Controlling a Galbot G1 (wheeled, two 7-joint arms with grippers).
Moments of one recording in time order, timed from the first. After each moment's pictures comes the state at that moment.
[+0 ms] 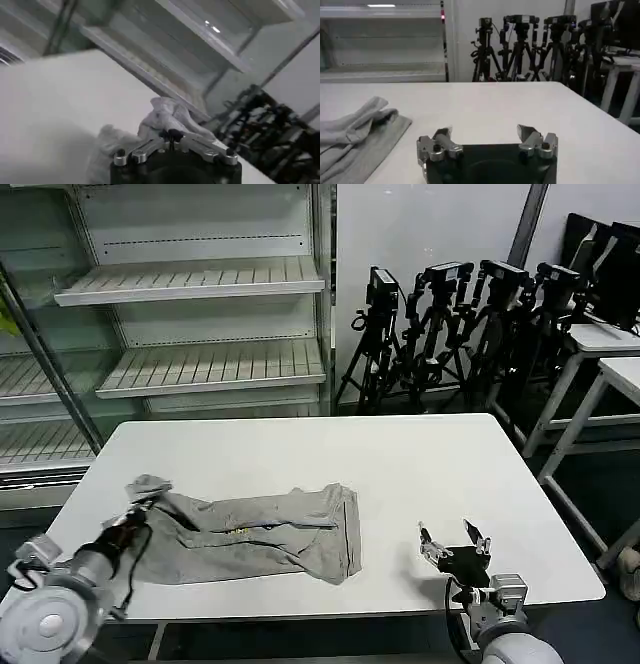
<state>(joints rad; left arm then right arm) 1.30 -1.18 -0.77 -2.12 -1.32 0.56 -0.40 -1.47 1.16 0.47 2.19 0.41 -0.40 0.25</state>
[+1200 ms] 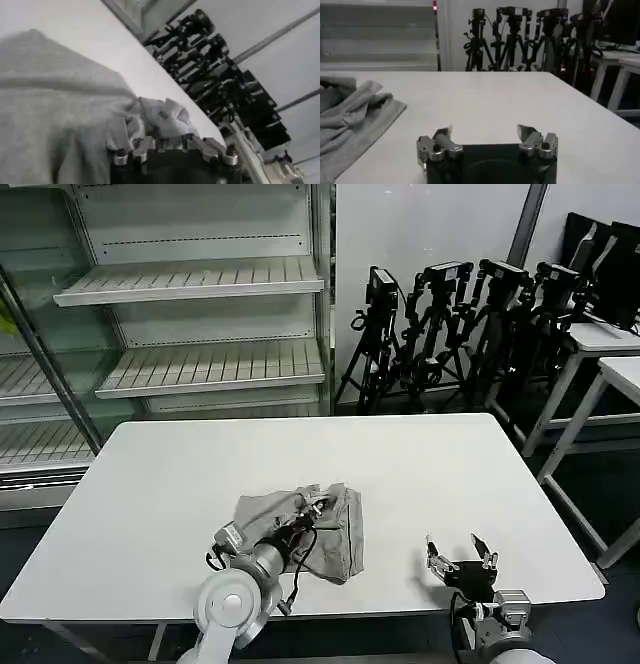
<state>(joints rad) 1.12 -1.49 -0.27 -2.00 -1.13 0.56 -0.42 -1.52 1.17 0.48 2.17 0.38 -0.38 0.24</state>
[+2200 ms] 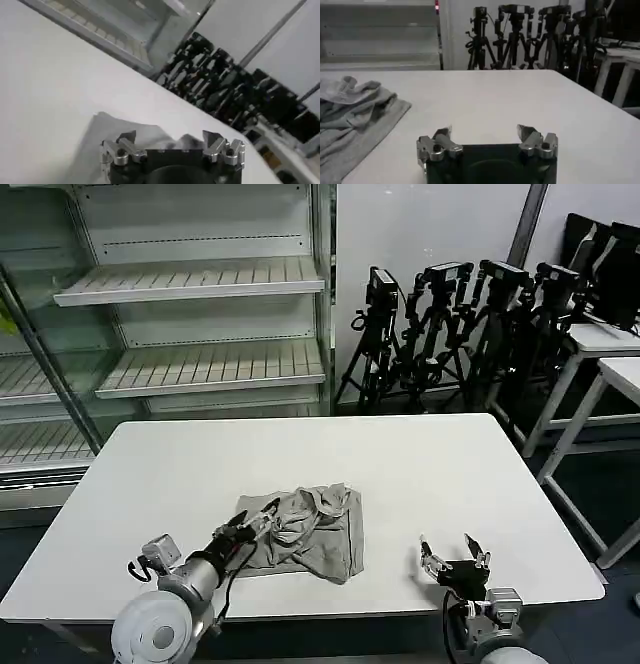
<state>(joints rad) 1.26 -1.24 -0.45 -2.12 -1.01 0.57 -0.32 -1.50 1.19 0.47 2.15 0.37 -0.38 0.24</state>
